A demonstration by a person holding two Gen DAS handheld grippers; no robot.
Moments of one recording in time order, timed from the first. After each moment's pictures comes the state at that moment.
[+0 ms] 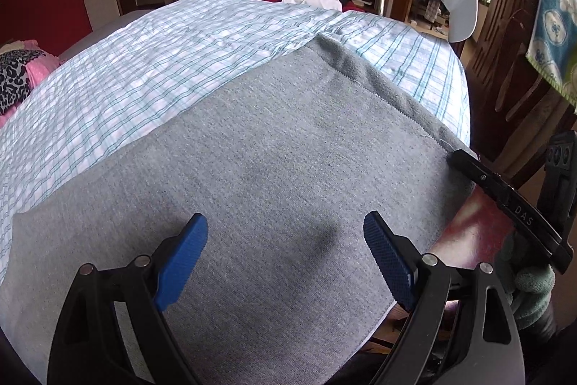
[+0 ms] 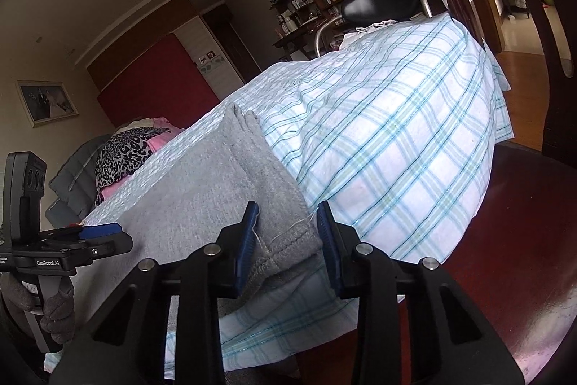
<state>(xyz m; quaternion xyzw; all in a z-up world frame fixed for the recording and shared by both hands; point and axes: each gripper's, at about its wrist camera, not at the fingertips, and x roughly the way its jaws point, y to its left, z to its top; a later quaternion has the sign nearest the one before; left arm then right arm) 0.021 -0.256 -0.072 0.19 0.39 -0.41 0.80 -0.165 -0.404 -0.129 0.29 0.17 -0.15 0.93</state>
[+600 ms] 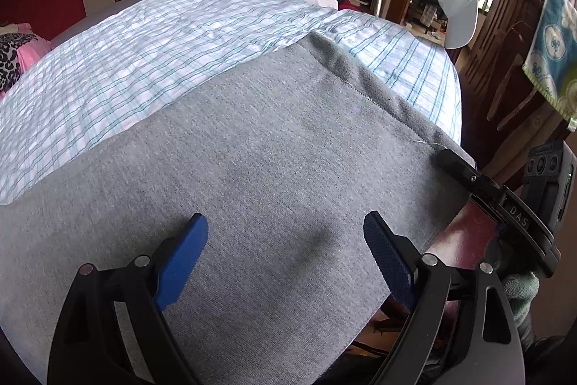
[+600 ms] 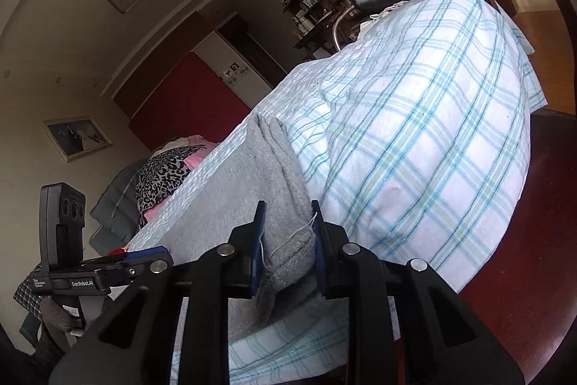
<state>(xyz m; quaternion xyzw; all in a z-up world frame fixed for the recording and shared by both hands) 0.026 -0.264 -0.073 0.16 0.42 -0.43 0.79 -0.159 -0.415 -0.133 0.36 0.12 -0.08 0.92</state>
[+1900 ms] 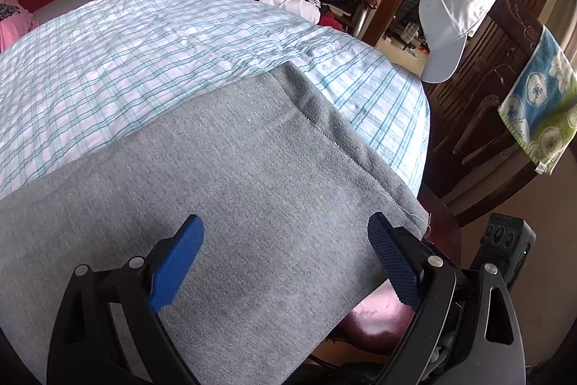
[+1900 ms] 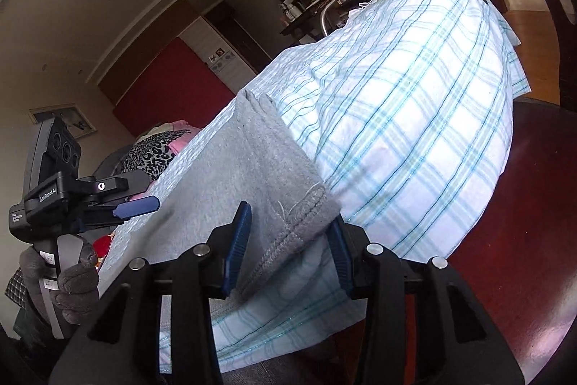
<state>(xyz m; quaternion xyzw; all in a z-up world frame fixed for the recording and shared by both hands) 0.046 -0.287 -0.048 0.09 0.45 -0.47 0.75 -0.173 -0.393 -0.137 0.36 0.17 -0.10 0.91</state>
